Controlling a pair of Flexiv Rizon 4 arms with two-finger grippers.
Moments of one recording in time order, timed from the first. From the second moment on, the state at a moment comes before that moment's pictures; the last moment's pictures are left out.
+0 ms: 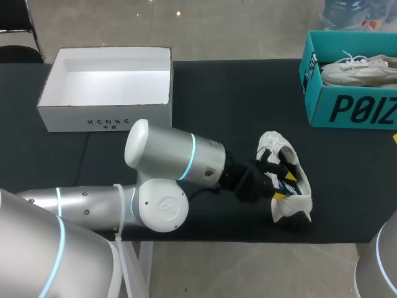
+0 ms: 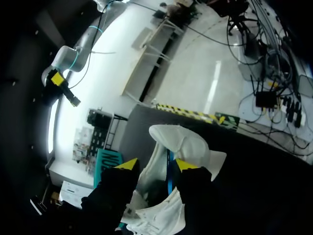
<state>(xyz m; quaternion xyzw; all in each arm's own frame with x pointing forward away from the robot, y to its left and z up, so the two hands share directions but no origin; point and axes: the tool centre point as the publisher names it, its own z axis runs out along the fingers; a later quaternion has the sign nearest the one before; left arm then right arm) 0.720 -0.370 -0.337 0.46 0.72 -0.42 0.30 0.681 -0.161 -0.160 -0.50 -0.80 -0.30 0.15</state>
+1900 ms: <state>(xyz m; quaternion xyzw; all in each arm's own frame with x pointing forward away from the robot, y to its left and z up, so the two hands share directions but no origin) 0.694 -0.335 -0.304 0.79 0.59 -0.11 0.07 0.681 -0.161 -0.160 -0.50 -0.80 -0.30 0.15</state>
